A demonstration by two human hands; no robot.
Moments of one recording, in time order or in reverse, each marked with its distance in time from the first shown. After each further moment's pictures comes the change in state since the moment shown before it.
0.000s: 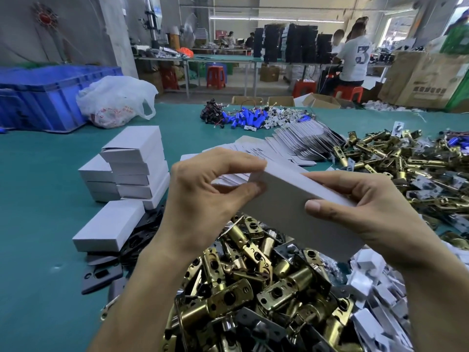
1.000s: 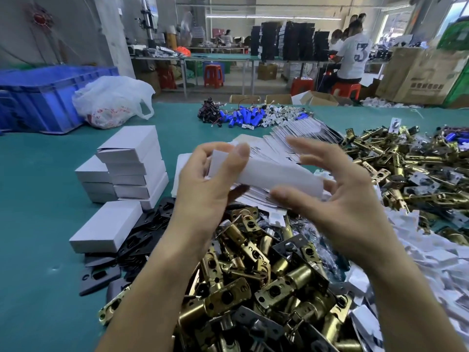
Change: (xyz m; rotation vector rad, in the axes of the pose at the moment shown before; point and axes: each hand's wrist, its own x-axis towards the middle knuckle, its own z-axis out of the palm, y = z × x) left_hand 0.005 -0.004 0.020 -0.572 0.170 -0.559; right_hand 0.008 -0.003 0.034 -0.261 0.226 -0.198
